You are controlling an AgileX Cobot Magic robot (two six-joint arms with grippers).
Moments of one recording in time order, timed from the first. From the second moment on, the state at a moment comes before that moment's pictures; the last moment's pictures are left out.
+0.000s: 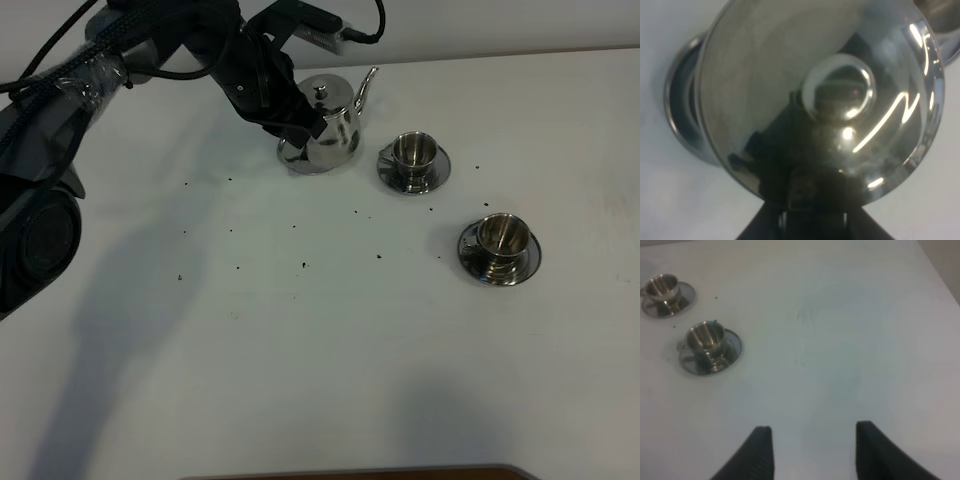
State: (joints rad) left arm -0.35 2.37 -2.14 -0.24 1.04 0.46; right arm -0.02 -0.01 -0.52 0.08 1.11 -0.03
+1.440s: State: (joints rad) left arm -0.51 2.26 -2.04 -0.29 1.07 1.04; right arm -0.02 -0.01 -0.52 0.08 1.11 -0.03
